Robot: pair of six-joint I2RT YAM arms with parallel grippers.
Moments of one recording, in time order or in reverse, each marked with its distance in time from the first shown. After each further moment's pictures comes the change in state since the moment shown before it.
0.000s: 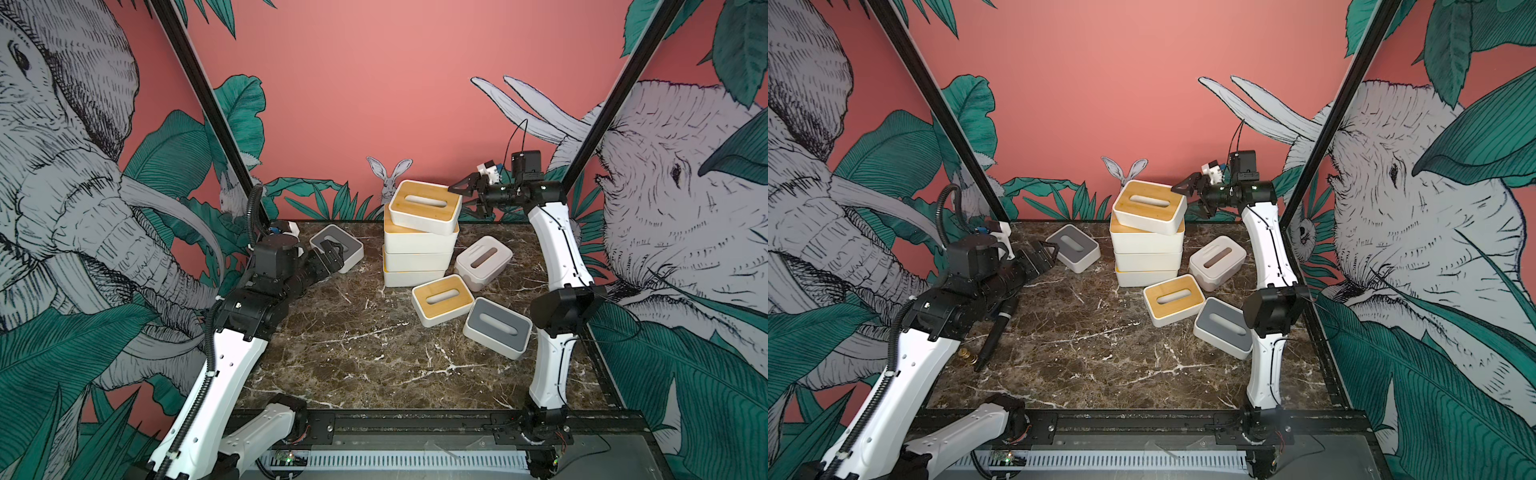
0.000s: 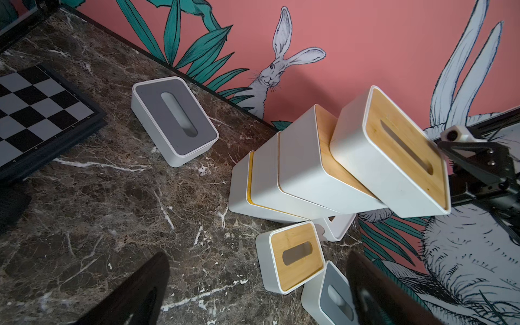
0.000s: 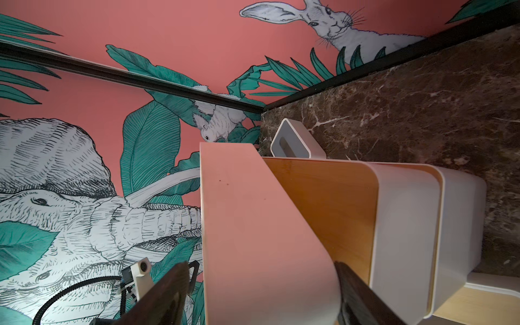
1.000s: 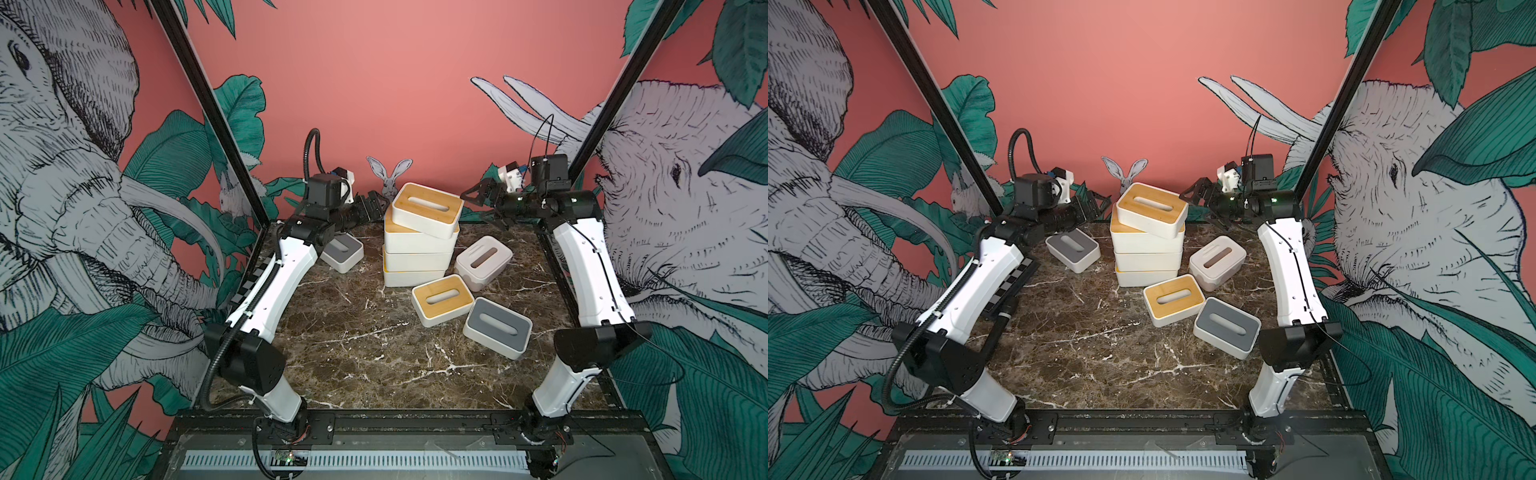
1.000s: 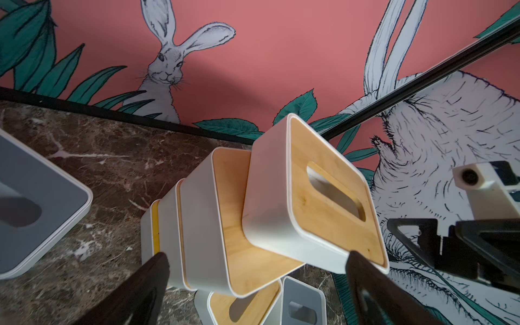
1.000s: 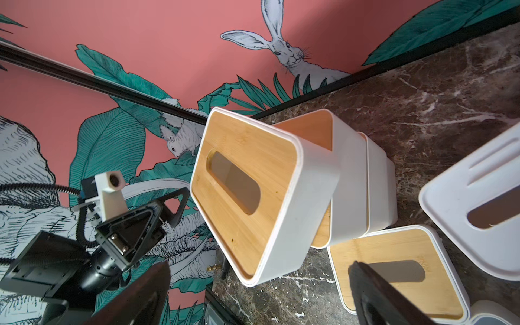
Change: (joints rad) left arm -0.026 0.661 0.502 0.235 0.346 0.093; right arm 0.039 -0.340 -0.290 -0.031 0.262 -0.083
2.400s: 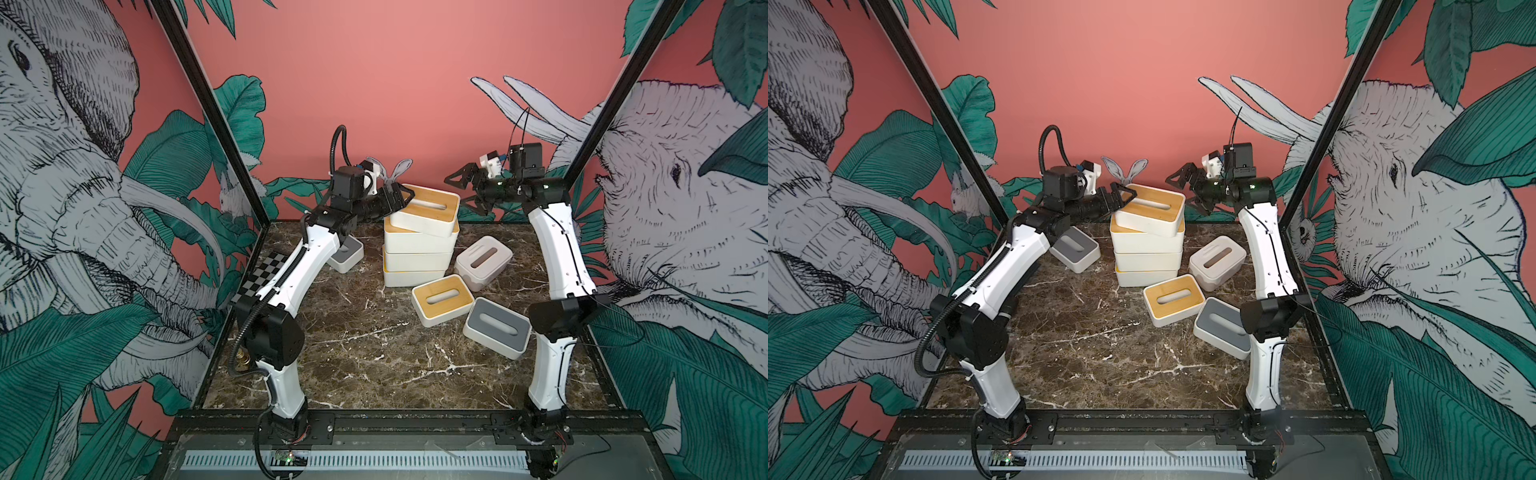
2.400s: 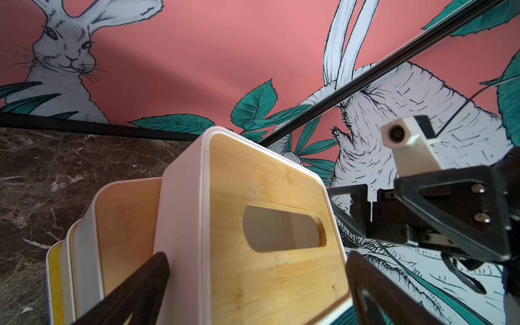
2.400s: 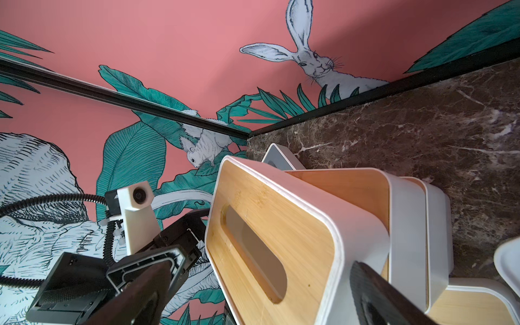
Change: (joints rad) left arm -0.084 0.144 0.106 0.111 0.092 -0.092; right arm 0.039 0.305 0.375 0.007 -0.054 0.117
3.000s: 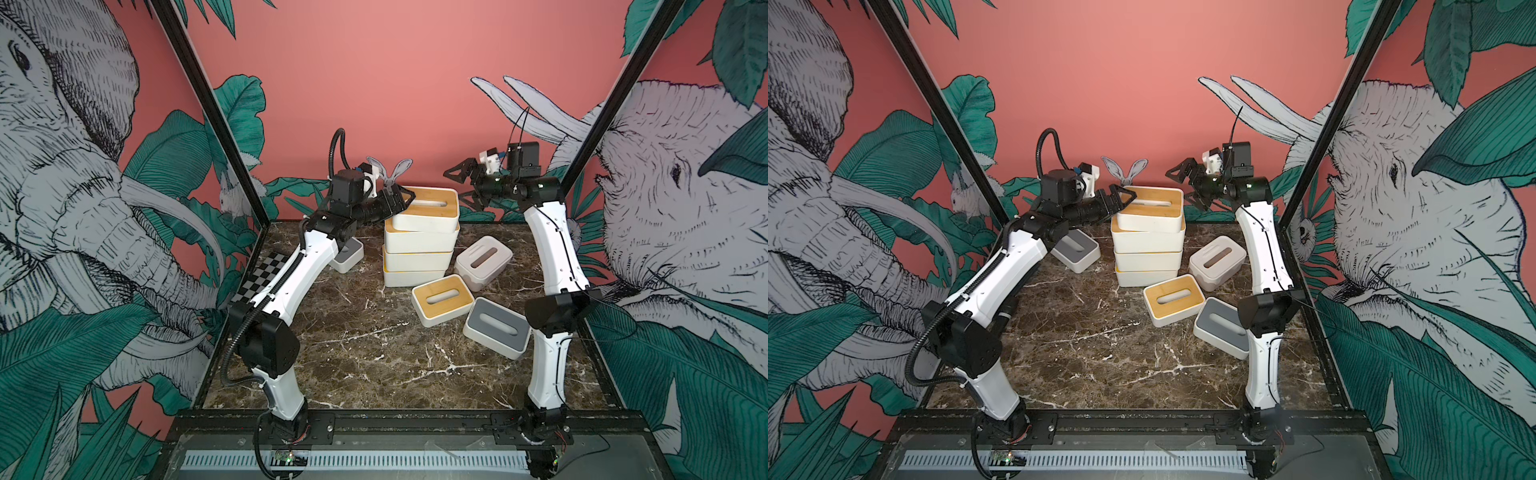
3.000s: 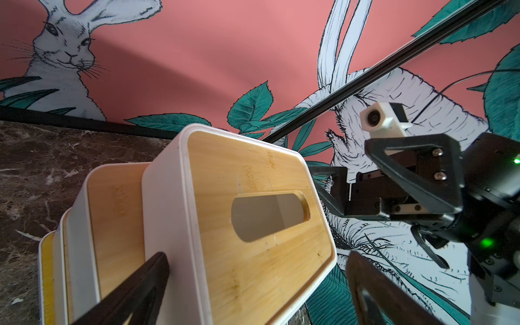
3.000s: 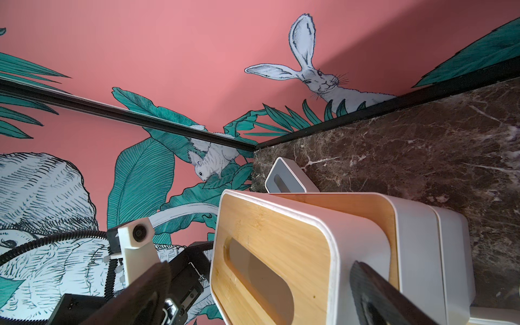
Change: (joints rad) left arm -0.018 -0.048 -0.061 0.037 -0.026 -0.033; right arm -0.005 0.056 0.037 0.082 -0.003 0.071
